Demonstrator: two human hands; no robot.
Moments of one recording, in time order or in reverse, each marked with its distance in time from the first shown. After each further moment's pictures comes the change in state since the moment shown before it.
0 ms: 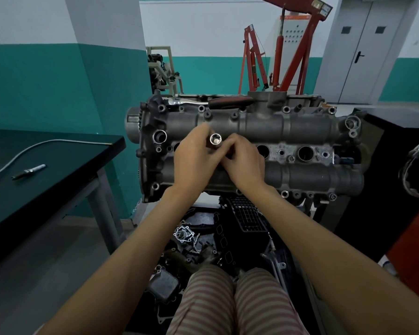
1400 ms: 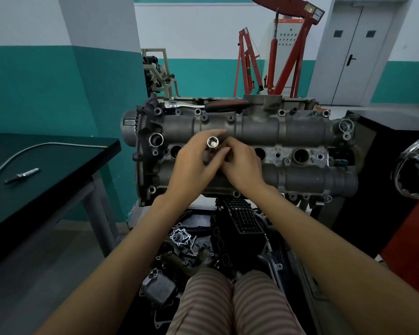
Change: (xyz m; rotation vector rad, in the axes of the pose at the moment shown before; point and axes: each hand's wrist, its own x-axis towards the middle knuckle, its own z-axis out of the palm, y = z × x) left_hand -0.004 -0.002 -0.005 -0.170 -0.116 0.163; right_hand 0.001 -0.002 -0.008 0.050 -0.074 0.021
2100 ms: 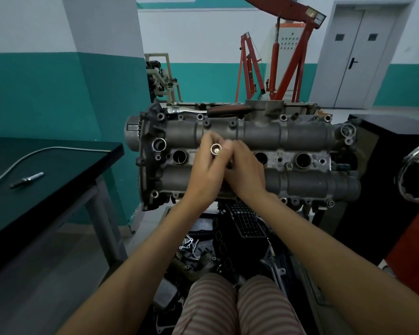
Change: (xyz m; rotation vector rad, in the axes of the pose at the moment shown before) left_hand 0.000 0.018 0.016 -0.543 0.002 -0.222; right_hand -0.002 0.001 0.004 -0.093 0.037 -0.067
